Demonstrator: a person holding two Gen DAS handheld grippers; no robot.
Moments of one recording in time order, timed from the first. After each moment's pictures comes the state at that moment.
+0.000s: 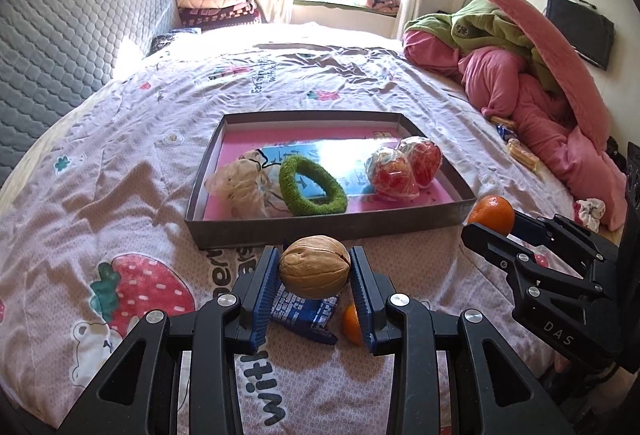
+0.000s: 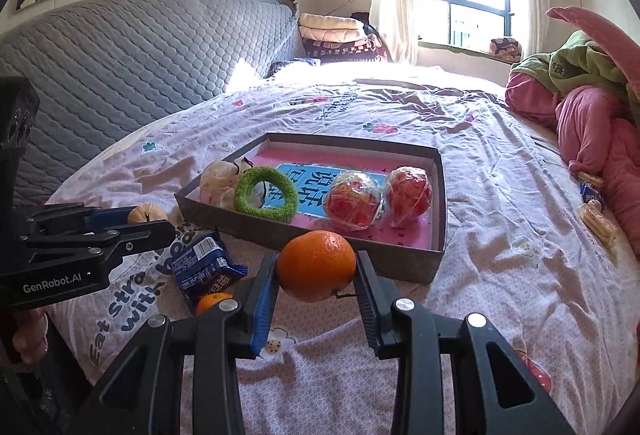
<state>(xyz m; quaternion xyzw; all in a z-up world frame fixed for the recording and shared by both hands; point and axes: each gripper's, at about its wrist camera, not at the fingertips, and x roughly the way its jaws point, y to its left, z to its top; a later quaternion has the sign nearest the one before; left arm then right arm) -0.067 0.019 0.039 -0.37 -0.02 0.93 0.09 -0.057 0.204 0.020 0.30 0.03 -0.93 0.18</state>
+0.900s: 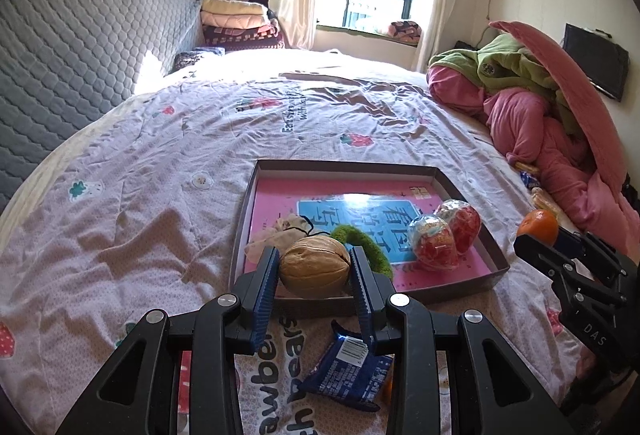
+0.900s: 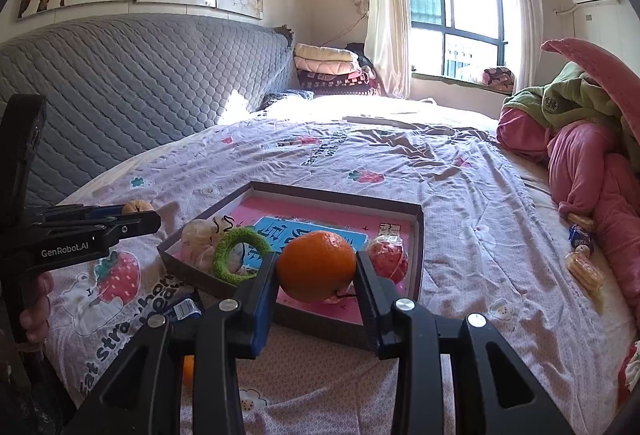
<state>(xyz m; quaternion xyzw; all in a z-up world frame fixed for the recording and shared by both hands) -0.113 -0.016 0.062 -0.33 -0.04 0.94 0.05 -0.086 0.208 0.053 0.25 0.04 -0.95 0.17</state>
